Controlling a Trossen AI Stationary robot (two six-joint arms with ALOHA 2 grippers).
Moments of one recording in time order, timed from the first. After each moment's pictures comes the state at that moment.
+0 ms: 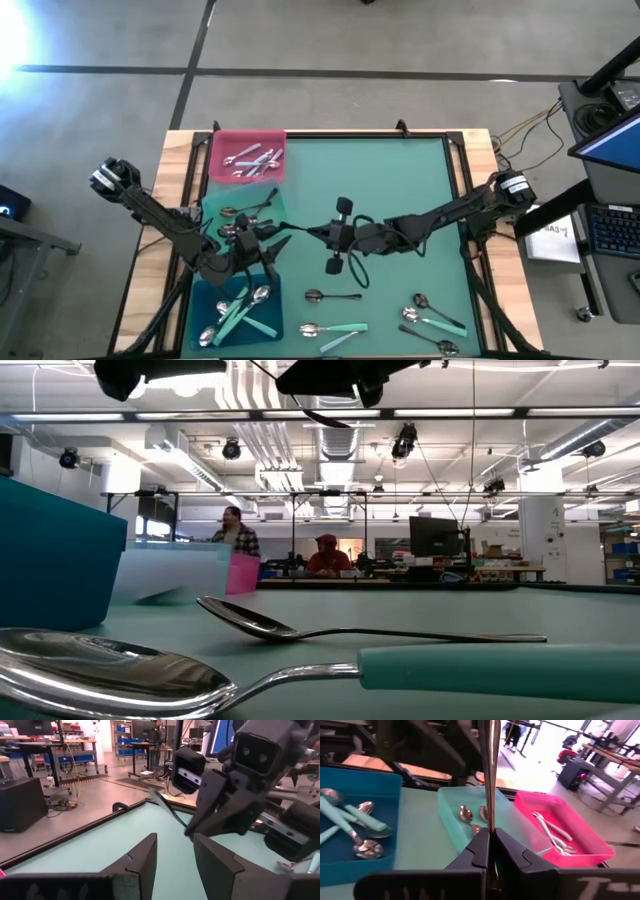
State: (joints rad) left arm -0.66 1.34 0.68 0.48 -1.22 -0.27; right arm 0.28 1.69 1.11 0.33 0.49 -0.12
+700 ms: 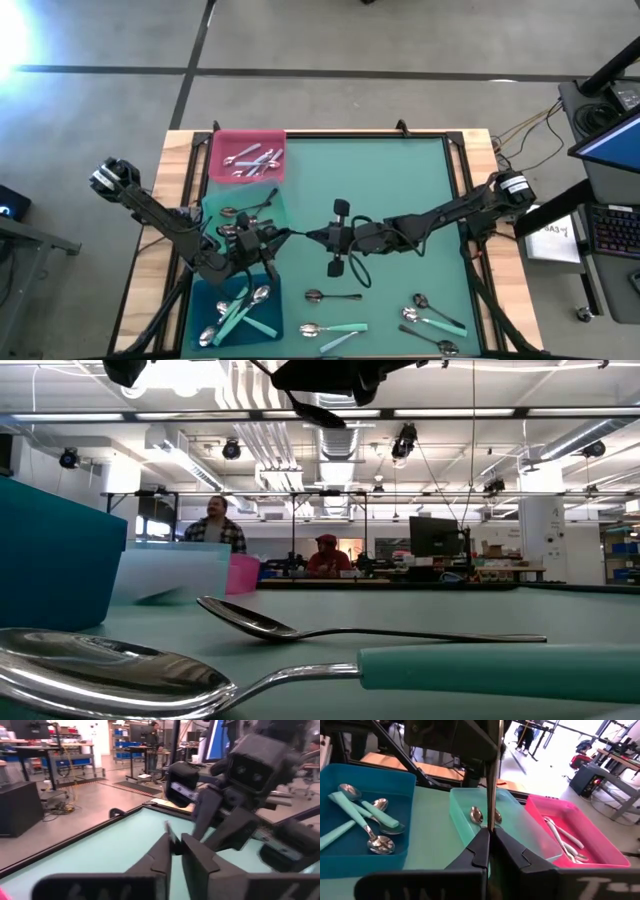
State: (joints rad) left arm -0.66 1.34 0.72 0.48 -1.21 -0.22; right arm 0.28 1.69 1.11 0.34 0.42 -0.15
